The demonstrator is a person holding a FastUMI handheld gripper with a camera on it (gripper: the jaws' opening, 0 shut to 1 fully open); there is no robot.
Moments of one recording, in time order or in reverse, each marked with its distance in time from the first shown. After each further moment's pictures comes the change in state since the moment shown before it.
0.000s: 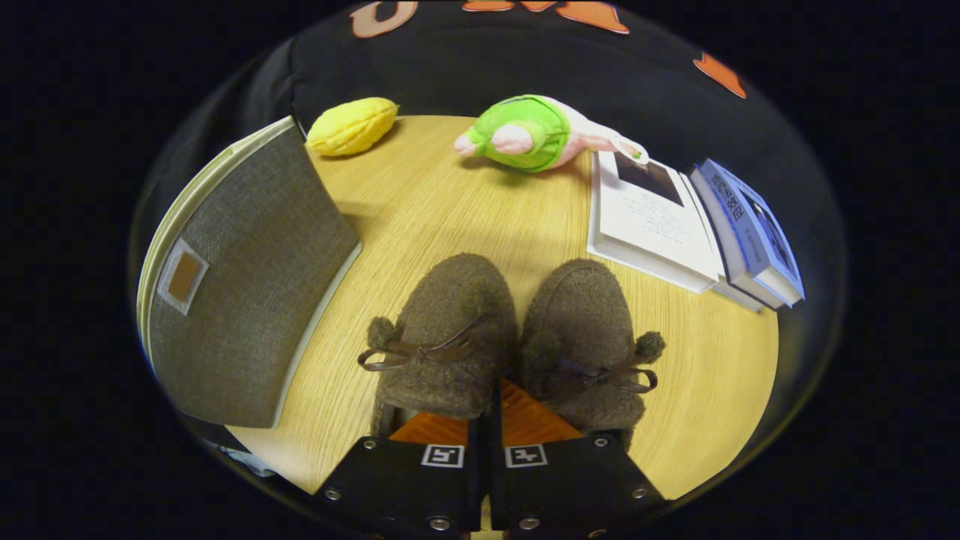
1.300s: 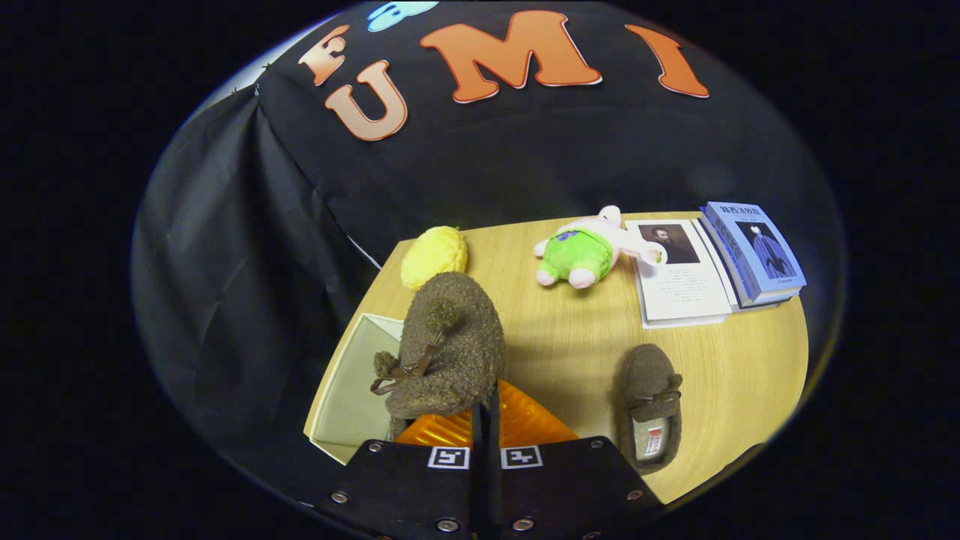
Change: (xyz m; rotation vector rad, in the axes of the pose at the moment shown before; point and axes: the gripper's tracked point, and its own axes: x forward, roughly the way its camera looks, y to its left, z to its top) arm -0.163 0.106 0.137 0.256 -0.267 0.260
